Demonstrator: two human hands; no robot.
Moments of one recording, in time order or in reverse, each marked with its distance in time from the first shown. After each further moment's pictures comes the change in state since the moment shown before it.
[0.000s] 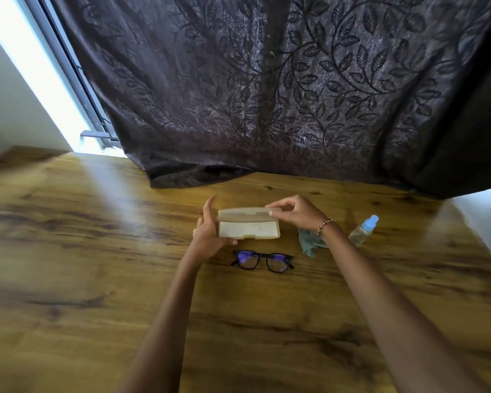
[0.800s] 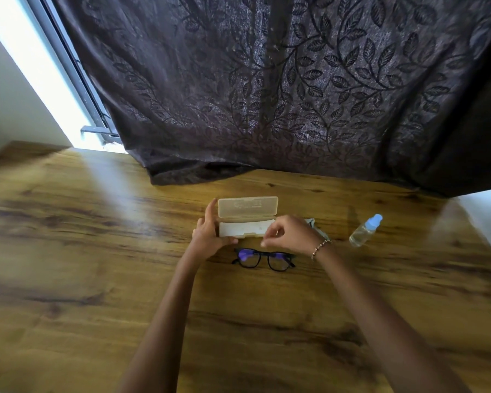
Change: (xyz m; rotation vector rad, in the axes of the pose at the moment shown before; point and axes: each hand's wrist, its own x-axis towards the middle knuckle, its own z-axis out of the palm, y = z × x) left_hand -0.001 -0.008 0.001 0.041 -0.025 -0.064; right_hand -0.037 -0.022 0.034 -0.281 -0.076 -0.022
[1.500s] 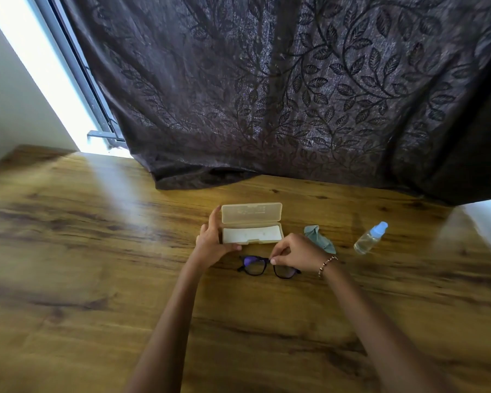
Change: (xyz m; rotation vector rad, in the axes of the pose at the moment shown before) left_hand 0.001 -0.004 0.001 -0.003 -0.009 0.005; right_hand -0.009 0.010 0.012 0.047 -0.111 0.045
